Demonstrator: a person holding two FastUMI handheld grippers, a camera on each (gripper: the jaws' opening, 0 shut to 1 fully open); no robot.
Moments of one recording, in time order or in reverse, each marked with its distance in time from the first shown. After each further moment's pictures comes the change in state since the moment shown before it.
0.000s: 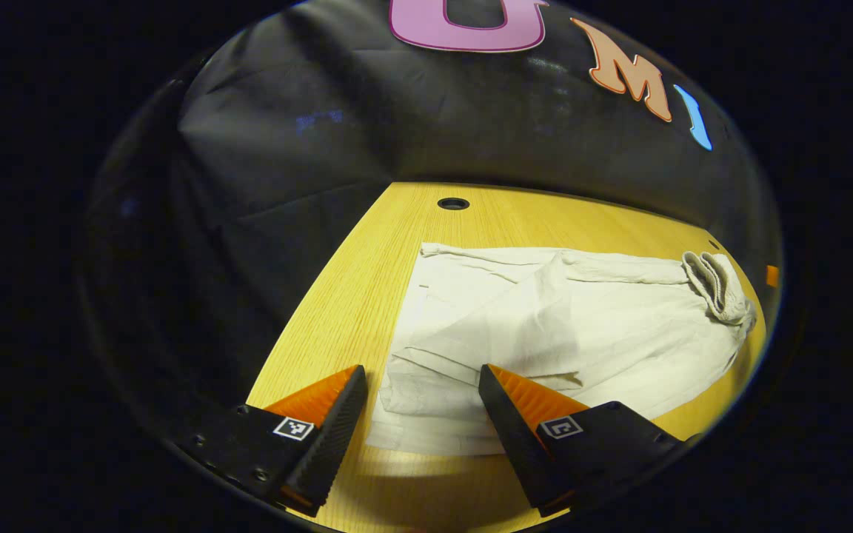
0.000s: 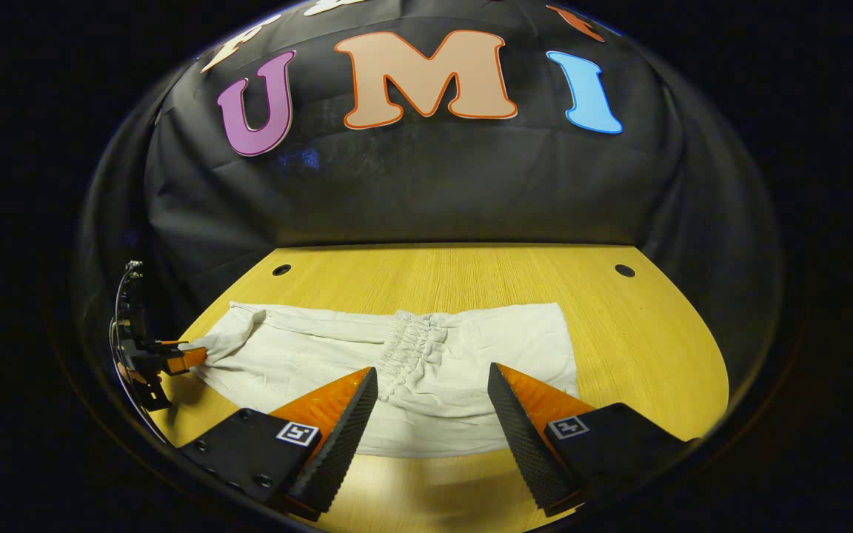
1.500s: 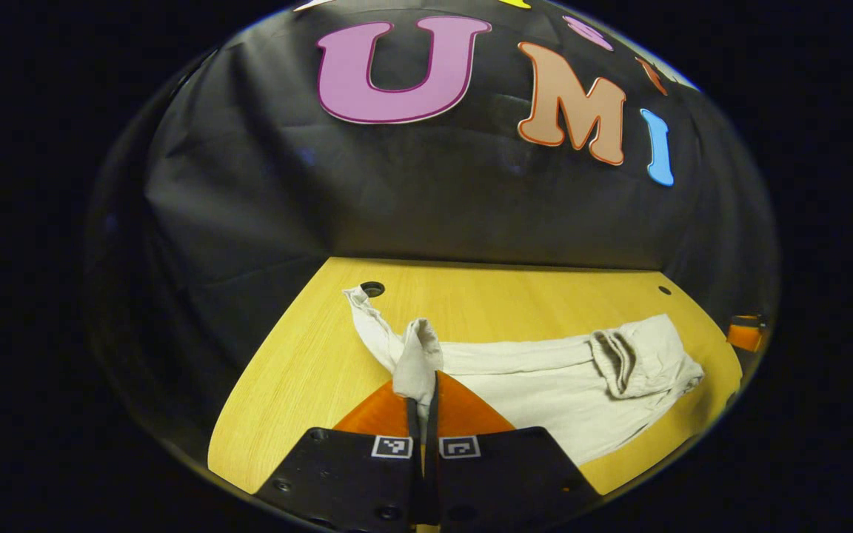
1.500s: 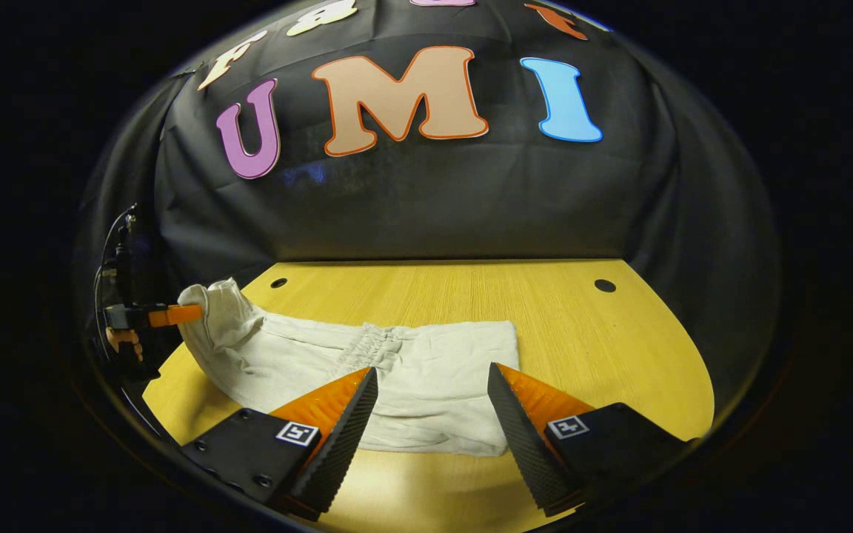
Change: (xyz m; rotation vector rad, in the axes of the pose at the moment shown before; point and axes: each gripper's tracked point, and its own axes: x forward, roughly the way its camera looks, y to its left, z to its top) left arm -0.055 -0.140 0.122 0.005 -0.189 -0.122; right arm -0.029 -0.082 0.024 0.007 -0.055 0.054
